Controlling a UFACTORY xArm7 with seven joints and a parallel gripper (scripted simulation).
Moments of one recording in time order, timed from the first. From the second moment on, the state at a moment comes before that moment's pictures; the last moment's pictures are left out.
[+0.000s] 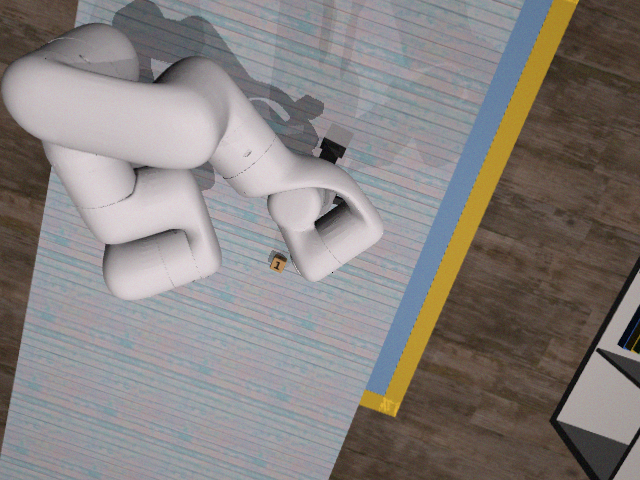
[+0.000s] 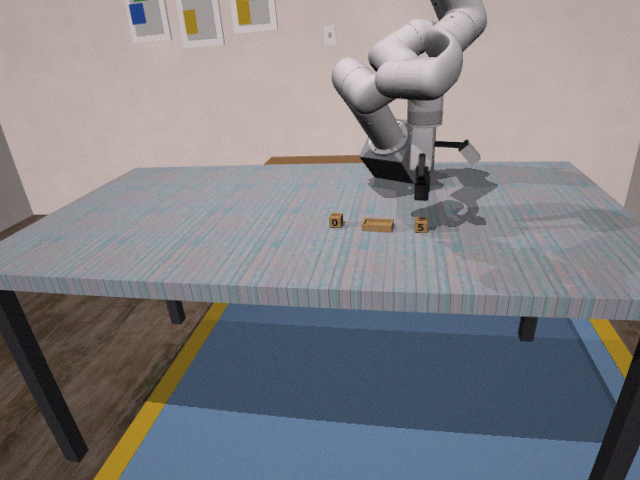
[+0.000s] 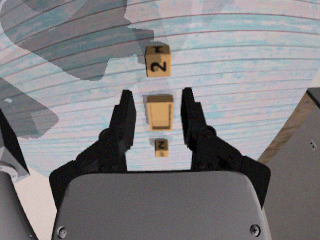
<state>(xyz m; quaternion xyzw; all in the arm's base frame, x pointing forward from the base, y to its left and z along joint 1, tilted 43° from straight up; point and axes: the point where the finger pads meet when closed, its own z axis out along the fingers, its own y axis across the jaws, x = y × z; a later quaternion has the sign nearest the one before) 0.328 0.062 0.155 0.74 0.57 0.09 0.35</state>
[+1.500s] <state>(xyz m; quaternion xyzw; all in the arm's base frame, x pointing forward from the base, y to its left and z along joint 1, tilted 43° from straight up) 0.335 0.057 0.146 0.74 0.57 0.09 0.35</state>
